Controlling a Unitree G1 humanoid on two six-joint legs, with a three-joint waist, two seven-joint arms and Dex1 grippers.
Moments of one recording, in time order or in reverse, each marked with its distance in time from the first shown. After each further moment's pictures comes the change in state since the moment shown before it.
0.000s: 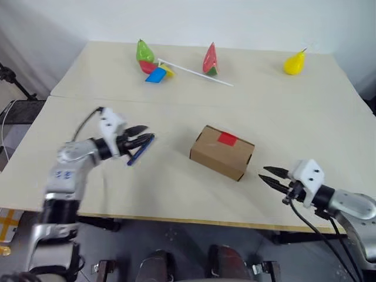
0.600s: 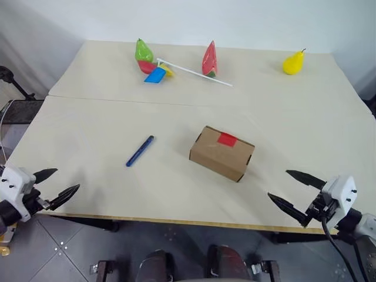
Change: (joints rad) left arm 0.798 0.316 0.614 -0.071 -0.158 -0.229 -0.141; right arm 0.308 0.074 -0.255 -0.099 0.278 -0.096 0.153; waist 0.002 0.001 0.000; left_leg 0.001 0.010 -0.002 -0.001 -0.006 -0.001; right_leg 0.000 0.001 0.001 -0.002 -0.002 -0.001
